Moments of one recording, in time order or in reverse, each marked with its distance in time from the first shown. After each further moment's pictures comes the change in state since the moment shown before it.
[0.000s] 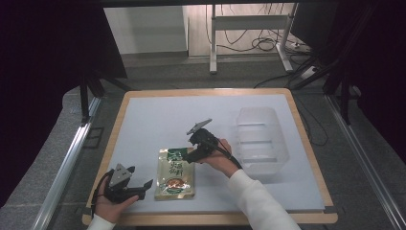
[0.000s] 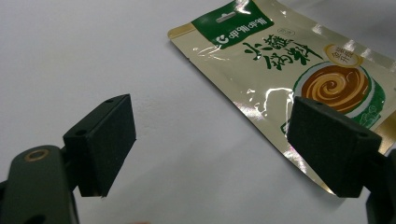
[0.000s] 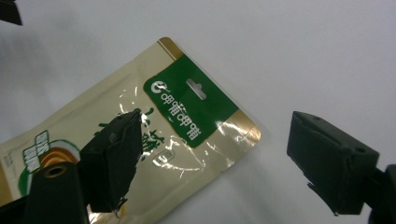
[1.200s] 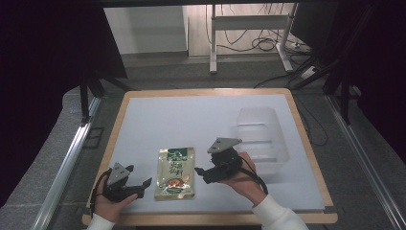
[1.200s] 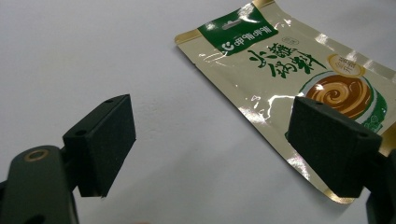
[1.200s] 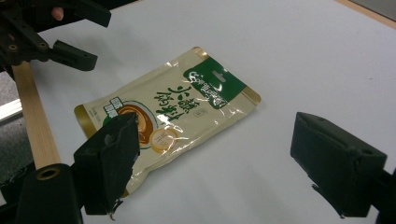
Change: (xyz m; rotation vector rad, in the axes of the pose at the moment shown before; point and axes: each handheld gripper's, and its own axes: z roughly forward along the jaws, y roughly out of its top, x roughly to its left) left arm 0.004 0.001 -0.001 -0.022 0.005 -0.025; right arm 0.038 -0.049 -0.093 -0.174 -0.040 -0.067
